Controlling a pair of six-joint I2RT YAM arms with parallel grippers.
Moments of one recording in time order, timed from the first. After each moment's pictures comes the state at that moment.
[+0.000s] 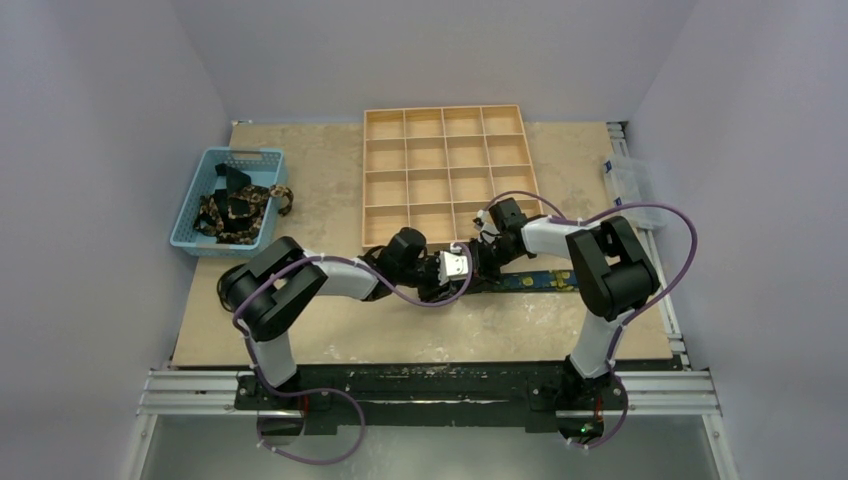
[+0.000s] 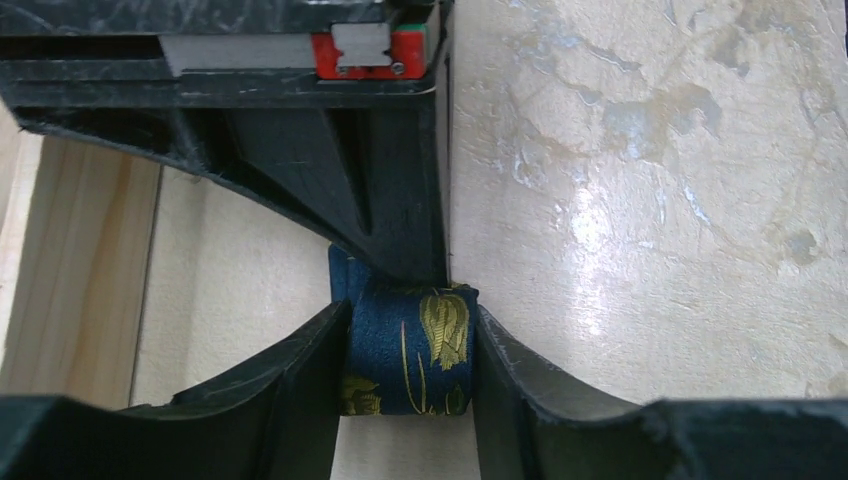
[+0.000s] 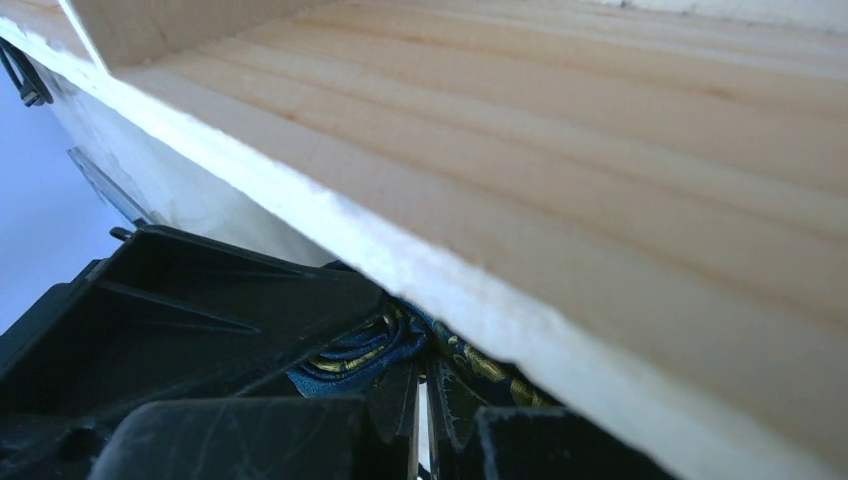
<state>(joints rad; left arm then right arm) -0.80 1.79 0.78 0.39 0.51 0.41 0.39 1.84 0.95 -0.41 -0.65 0.49</state>
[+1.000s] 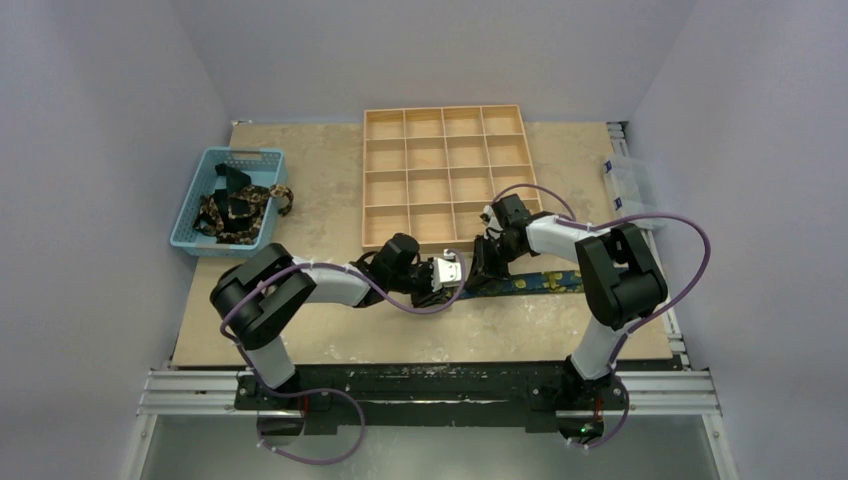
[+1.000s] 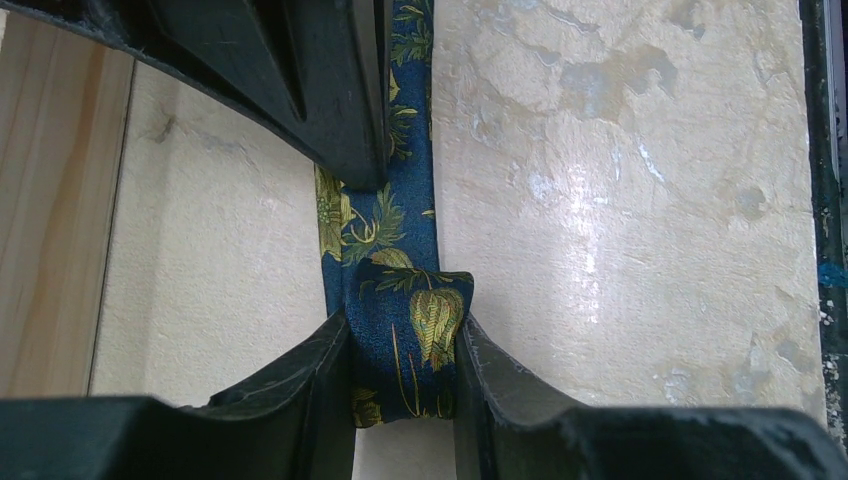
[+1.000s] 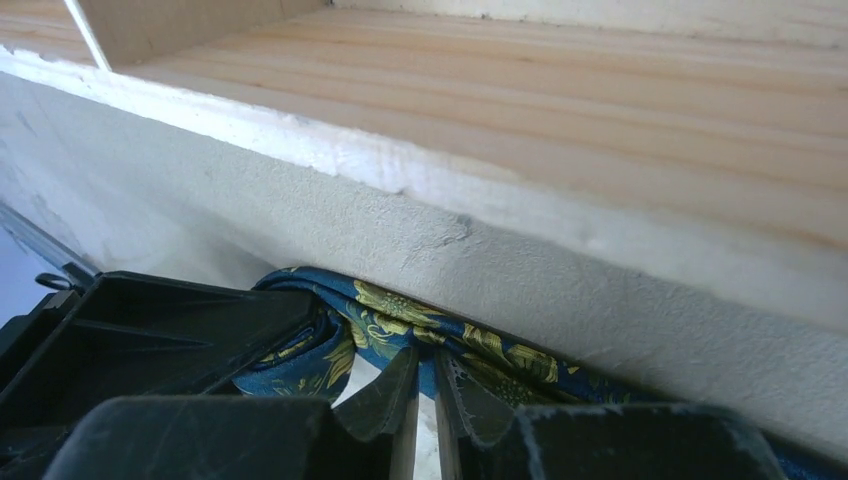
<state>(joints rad) -0.81 1.73 0.71 0.36 0.52 0.42 0.39 1.77 0.96 -0.49 -0.49 0.47</state>
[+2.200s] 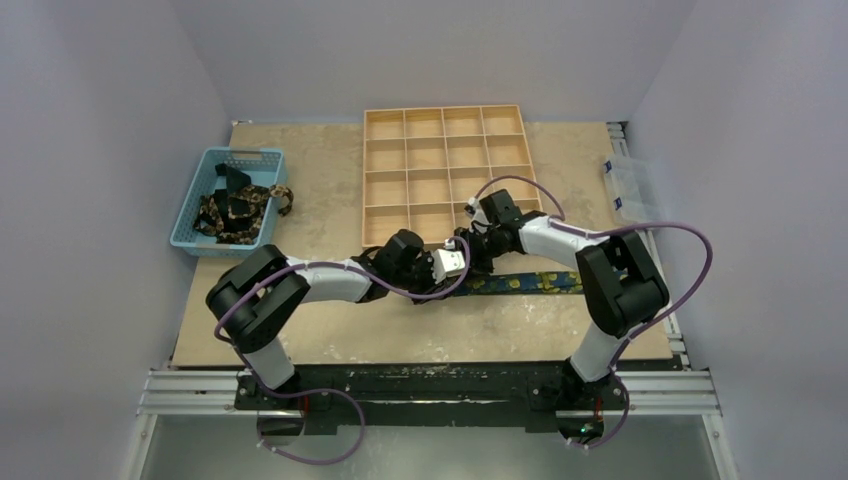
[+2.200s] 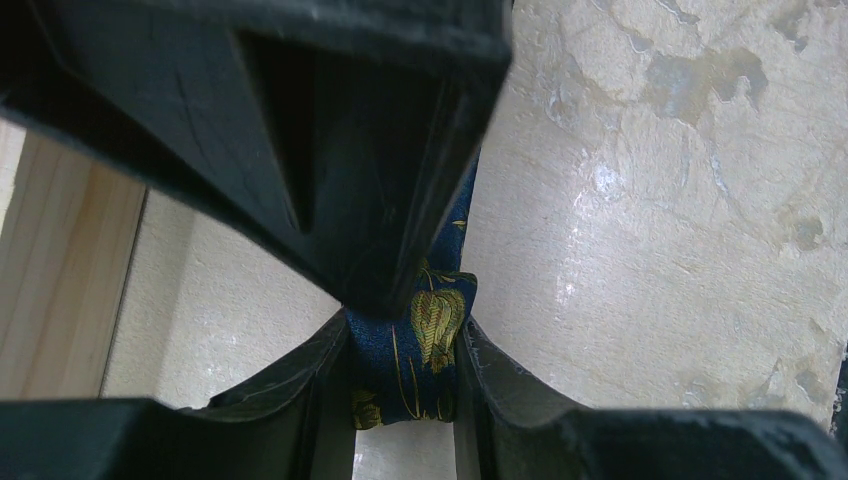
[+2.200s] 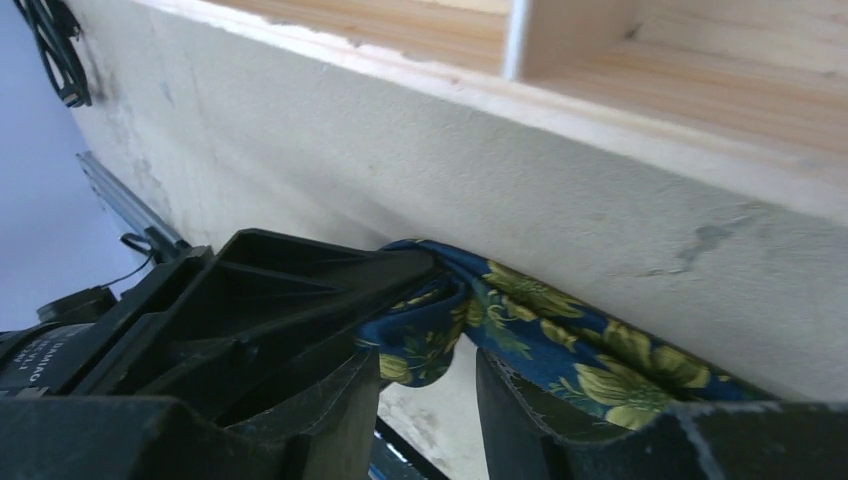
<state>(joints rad) -0.82 1.70 0.77 0.20 0.35 0.32 0.46 1.73 0.99 -0.40 -0.58 0.53</state>
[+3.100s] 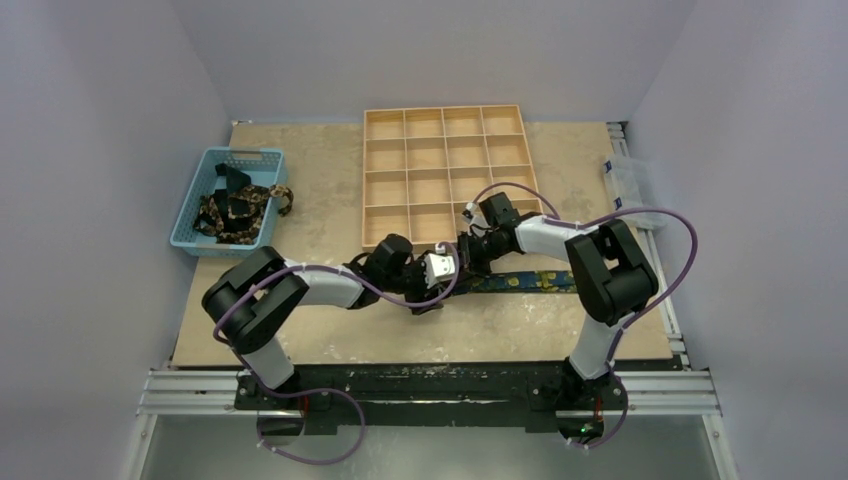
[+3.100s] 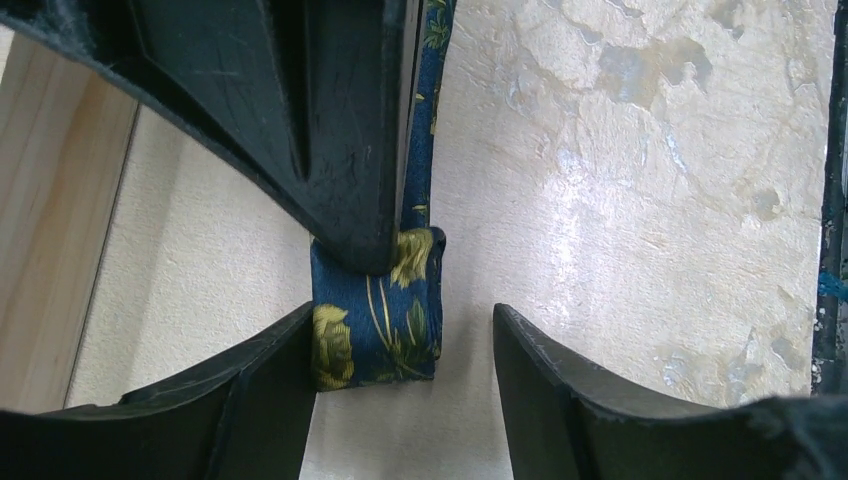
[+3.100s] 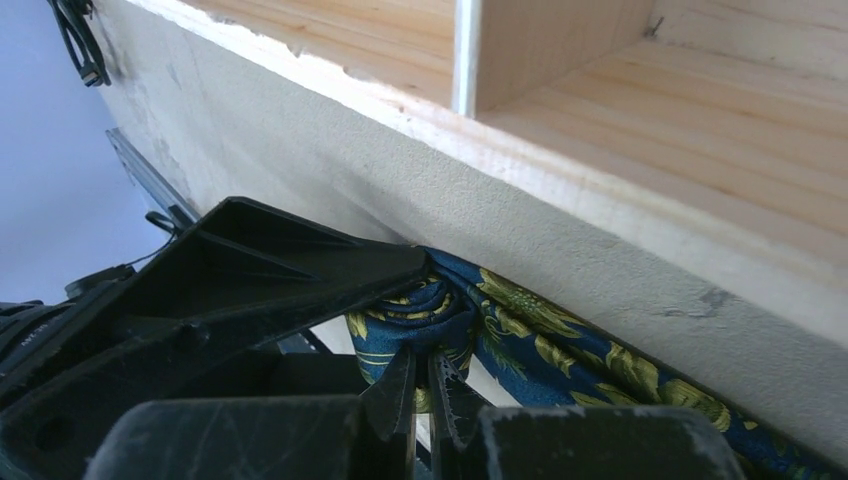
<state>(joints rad) -0.79 1.68 0.67 0.34 0.46 0.32 0.45 1.81 0.99 -0.36 -0.68 0.53</state>
